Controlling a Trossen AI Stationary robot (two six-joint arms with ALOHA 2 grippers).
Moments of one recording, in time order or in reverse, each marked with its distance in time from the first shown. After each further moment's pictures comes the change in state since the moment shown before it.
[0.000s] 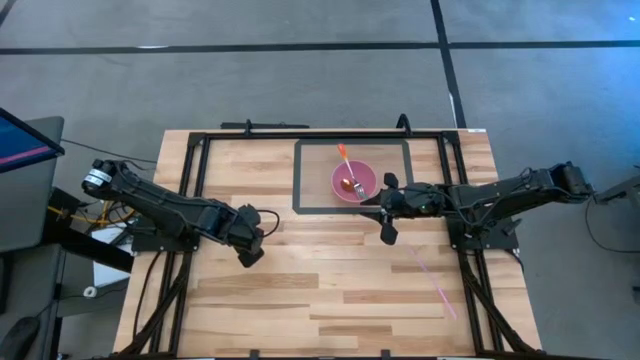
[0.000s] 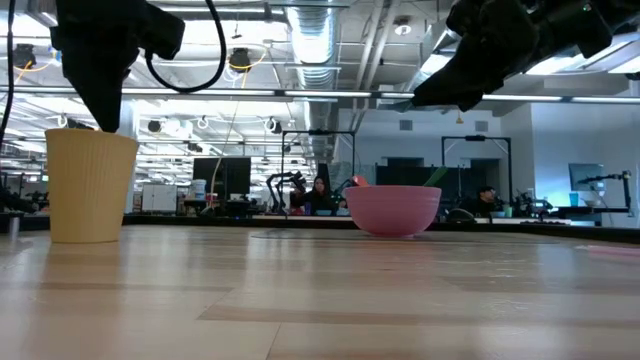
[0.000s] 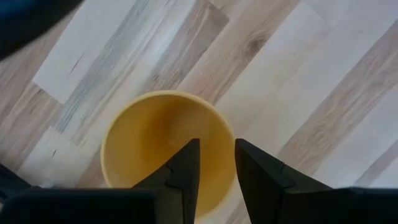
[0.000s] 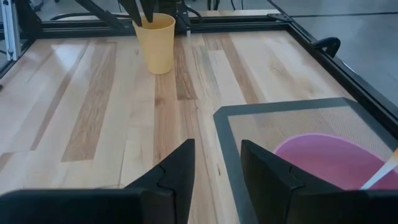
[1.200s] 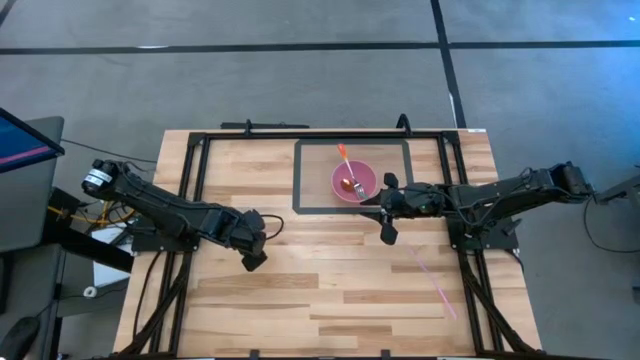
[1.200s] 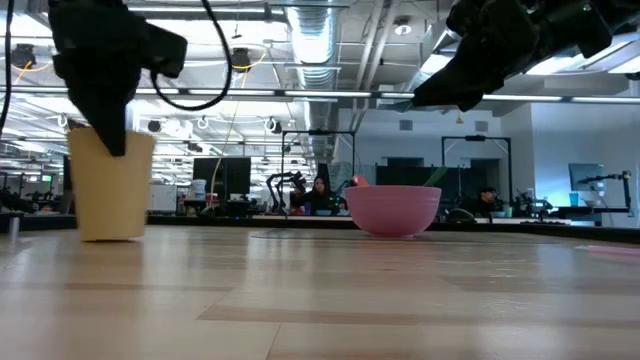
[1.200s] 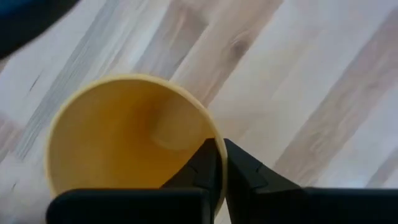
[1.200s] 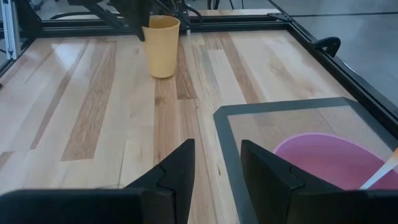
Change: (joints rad) left arm 0.000 0.002 -0.117 0.201 0.006 0.062; right arm 0.000 0.000 0.000 -0.002 0.000 -0.002
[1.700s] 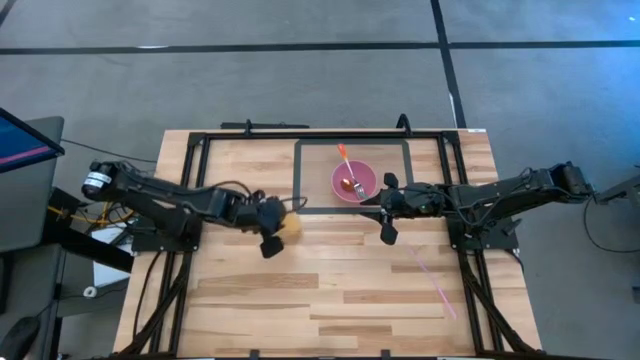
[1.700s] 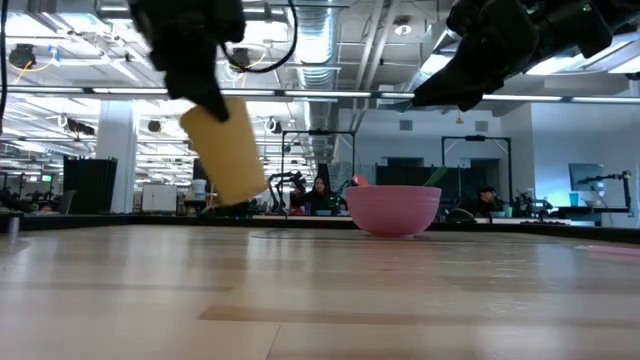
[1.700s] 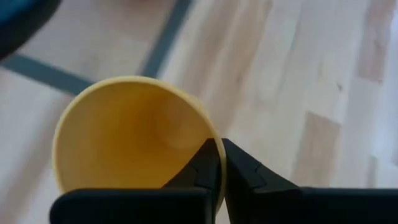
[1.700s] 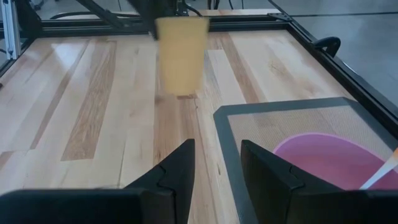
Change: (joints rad) left arm 0.162 0.003 0.054 0.316 -0.036 0.455; right arm 0.000 0.000 0.000 0.000 0.000 0.000
